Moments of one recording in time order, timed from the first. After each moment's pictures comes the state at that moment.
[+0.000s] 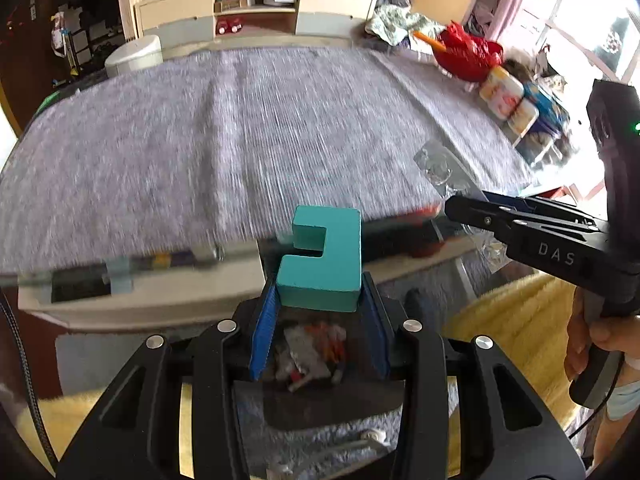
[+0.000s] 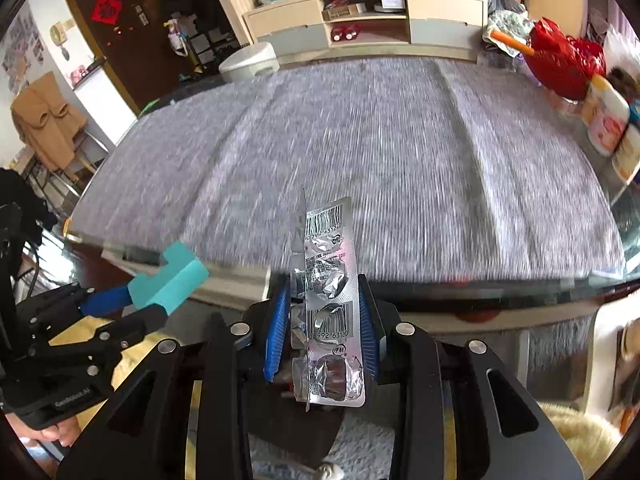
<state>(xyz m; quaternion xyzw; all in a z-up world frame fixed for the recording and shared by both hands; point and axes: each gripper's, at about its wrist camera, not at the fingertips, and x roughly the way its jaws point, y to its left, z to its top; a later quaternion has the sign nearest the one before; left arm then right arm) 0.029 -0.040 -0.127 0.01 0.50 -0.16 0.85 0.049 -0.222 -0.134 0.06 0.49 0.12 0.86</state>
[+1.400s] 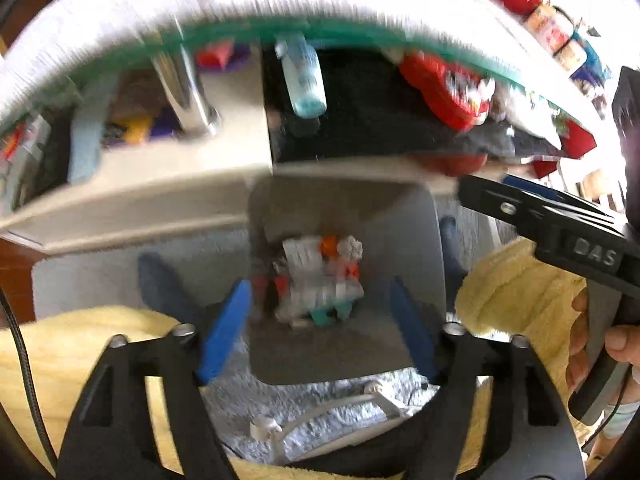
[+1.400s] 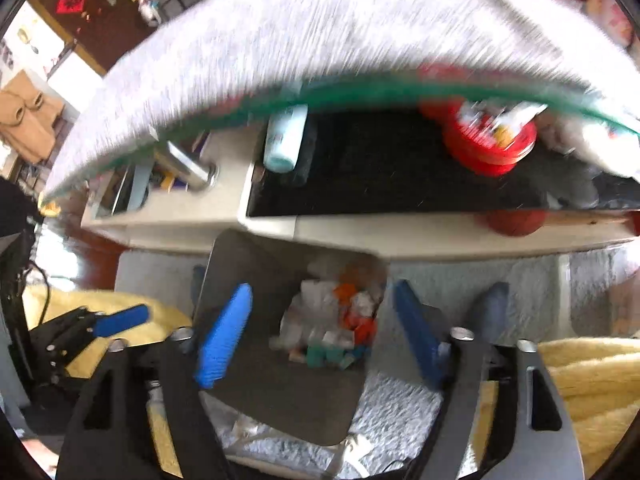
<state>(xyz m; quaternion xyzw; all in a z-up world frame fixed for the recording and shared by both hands) 0.009 -0.025 -0.237 -0.01 0.59 -0.13 0.80 0.028 -0.219 -0.227 0.10 0.54 0.09 0.83</state>
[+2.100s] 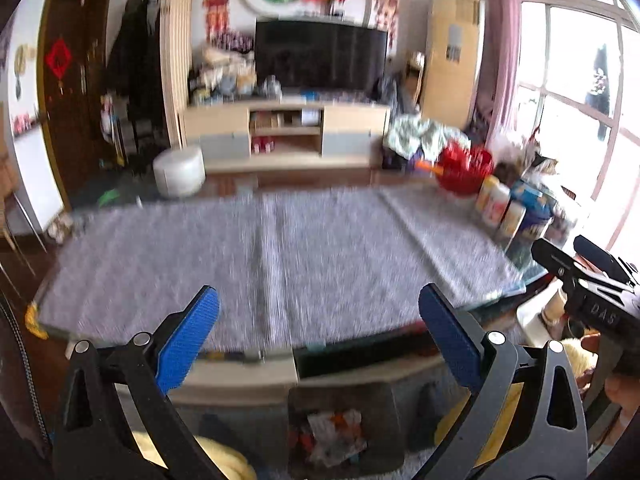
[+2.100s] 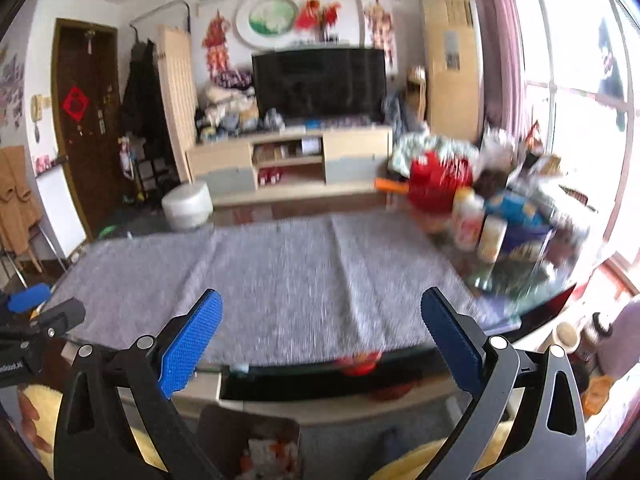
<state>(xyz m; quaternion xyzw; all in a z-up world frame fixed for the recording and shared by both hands) -0.029 -0.041 0.013 0.01 0.28 -0.11 0.95 -0.059 -0.272 0.008 0.05 0.22 -0.04 0.97</state>
